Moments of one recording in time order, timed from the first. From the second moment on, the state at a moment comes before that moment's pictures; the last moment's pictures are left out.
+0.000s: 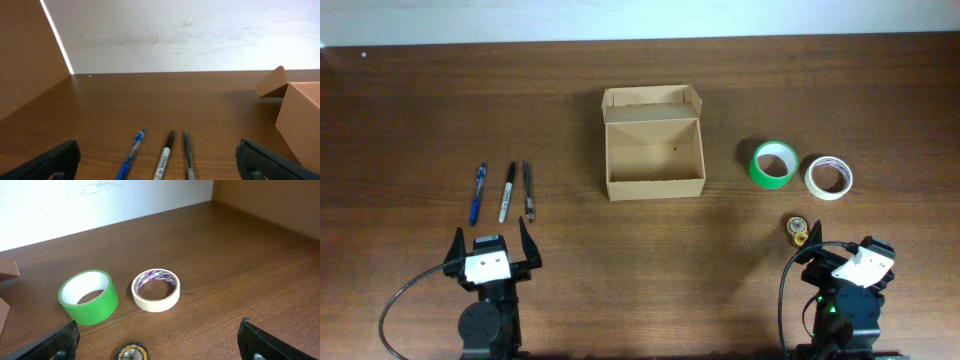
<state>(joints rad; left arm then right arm) -0.01 0.01 0.01 -0.06 -0.23 0.08 0.00 0.01 0.13 -0.39 0.38 0.20</state>
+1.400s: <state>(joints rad) -0.01 0.01 0.01 -0.06 -0.22 0.08 0.00 0.01 0.13 -0.39 0.38 0.20</state>
